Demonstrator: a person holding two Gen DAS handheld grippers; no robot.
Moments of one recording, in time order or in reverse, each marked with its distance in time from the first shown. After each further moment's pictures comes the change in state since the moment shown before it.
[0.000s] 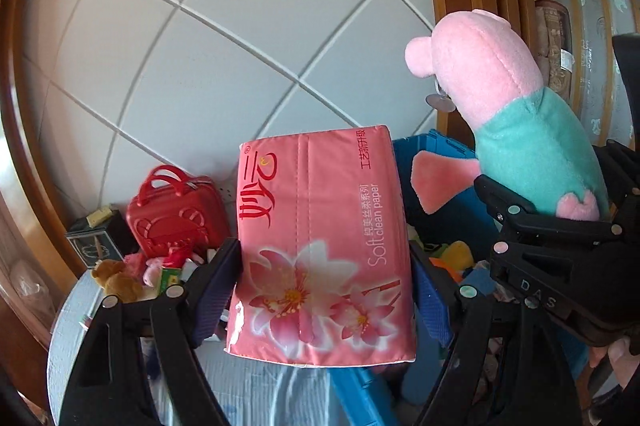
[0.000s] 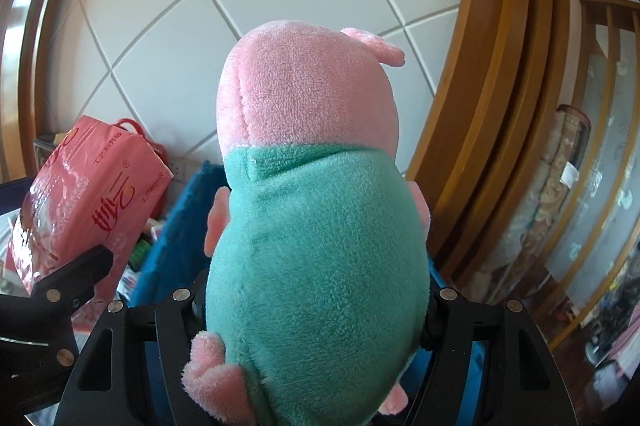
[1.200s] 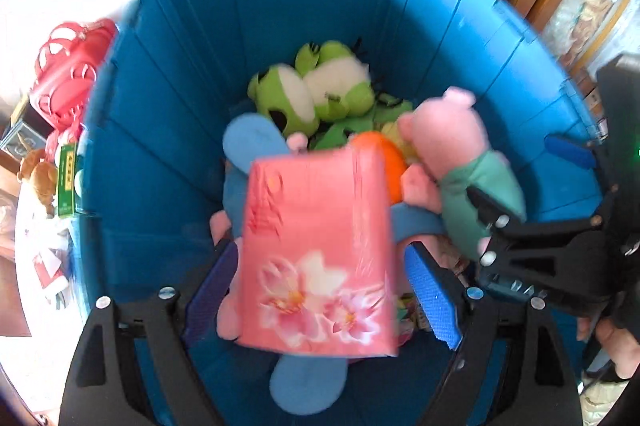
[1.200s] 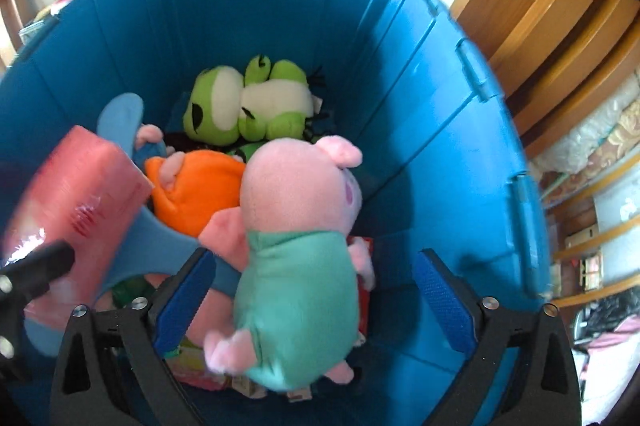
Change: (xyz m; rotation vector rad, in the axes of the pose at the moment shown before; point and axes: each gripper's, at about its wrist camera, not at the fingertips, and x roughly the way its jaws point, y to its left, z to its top) left arm 0.140 -0.089 -0.018 -0.089 0.590 -0.090; right arm 0.168 -0.090 -0.102 -0.178 0.573 0.271
